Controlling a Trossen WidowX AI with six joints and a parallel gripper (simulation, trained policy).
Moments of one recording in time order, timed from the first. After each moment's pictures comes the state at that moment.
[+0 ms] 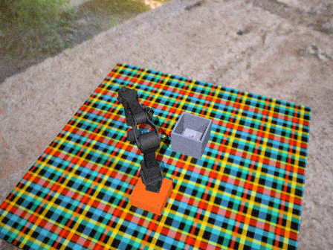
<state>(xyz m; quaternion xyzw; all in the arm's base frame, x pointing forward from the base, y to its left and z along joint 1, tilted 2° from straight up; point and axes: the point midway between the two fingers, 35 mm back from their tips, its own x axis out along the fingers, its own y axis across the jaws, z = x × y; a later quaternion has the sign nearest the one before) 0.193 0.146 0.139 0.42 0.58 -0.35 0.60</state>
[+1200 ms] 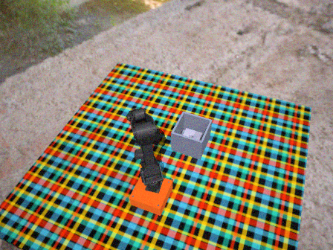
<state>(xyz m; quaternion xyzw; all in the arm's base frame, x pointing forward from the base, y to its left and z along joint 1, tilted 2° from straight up) 0.172 0.103 0.016 0.39 0.57 -0.47 0.55</state>
